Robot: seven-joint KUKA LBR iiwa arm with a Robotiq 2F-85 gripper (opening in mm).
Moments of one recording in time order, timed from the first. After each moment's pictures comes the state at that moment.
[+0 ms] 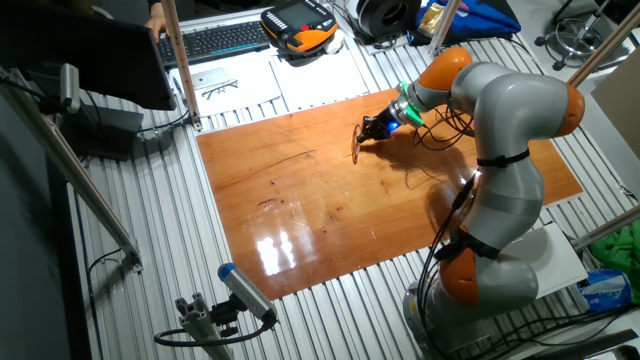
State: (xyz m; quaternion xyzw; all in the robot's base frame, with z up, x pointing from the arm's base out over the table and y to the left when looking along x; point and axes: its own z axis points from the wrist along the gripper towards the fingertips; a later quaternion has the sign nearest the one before) arm 0.594 0.015 0.056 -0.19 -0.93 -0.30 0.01
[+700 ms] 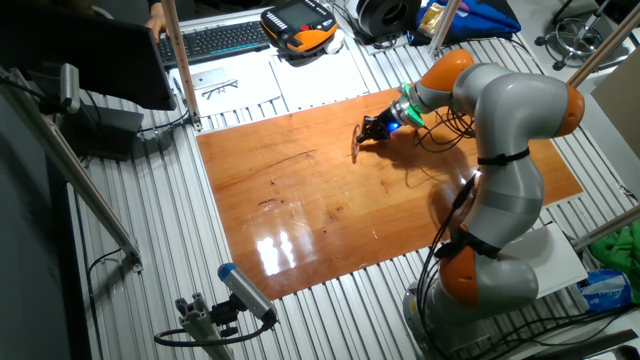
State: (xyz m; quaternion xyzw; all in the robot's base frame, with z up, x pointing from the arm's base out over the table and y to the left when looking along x) arm 0.596 0.015 0.050 -0.20 -0.92 -0.32 0.02
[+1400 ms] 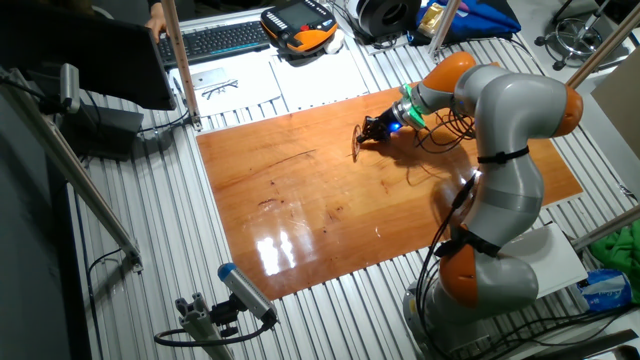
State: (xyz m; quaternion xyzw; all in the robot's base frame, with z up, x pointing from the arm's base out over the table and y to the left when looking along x) arm 0.598 0.011 0.045 -0.20 -0.92 -0.34 0.02
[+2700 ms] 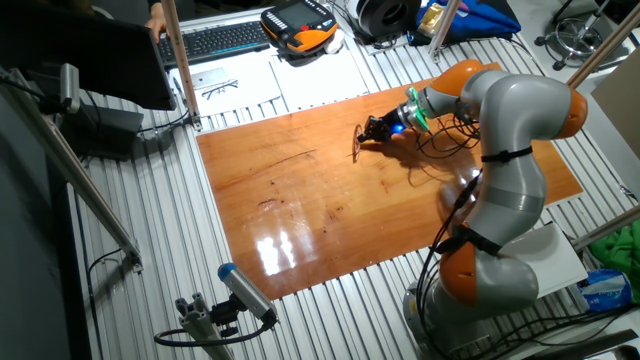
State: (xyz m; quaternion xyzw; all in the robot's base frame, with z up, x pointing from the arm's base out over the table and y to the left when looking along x) arm 0.596 0.010 0.051 -0.21 -0.90 -0.39 0.01
